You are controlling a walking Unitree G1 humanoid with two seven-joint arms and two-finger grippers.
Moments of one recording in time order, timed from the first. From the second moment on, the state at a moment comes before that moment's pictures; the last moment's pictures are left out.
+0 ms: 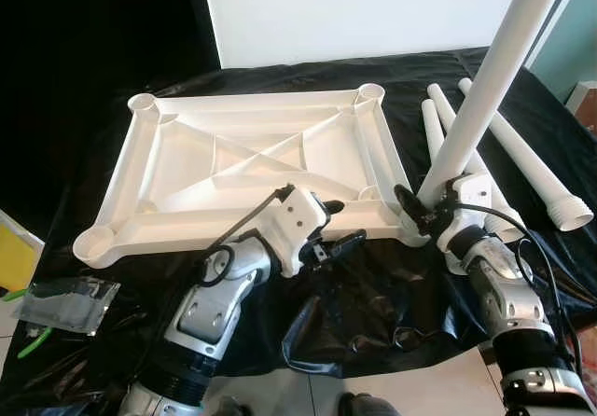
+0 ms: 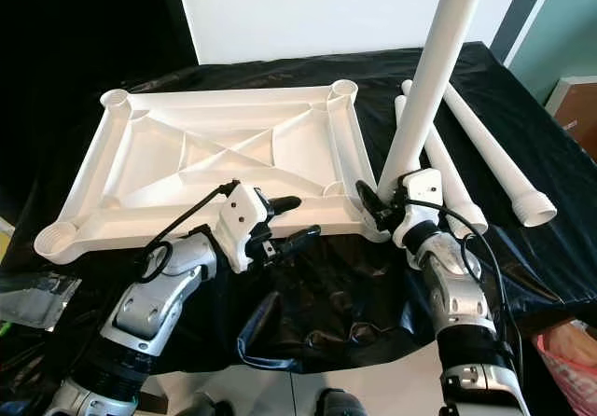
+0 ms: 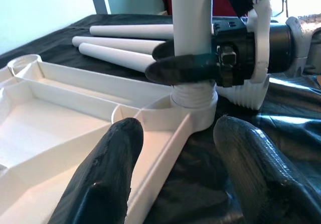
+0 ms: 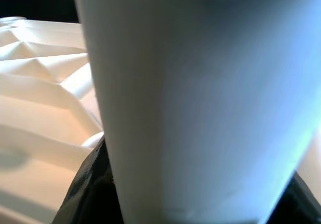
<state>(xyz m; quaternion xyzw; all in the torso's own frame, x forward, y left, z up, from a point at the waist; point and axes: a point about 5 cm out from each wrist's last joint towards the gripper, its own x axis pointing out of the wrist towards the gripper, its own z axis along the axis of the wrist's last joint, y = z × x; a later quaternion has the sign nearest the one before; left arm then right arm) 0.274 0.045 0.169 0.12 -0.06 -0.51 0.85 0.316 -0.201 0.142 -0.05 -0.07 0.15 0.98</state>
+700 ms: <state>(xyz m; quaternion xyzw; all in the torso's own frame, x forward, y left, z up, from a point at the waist) 0.295 0.058 0.173 0.10 -0.04 -0.47 0.87 0.304 -0.164 0.139 0.01 -0.07 -0.13 0.99</state>
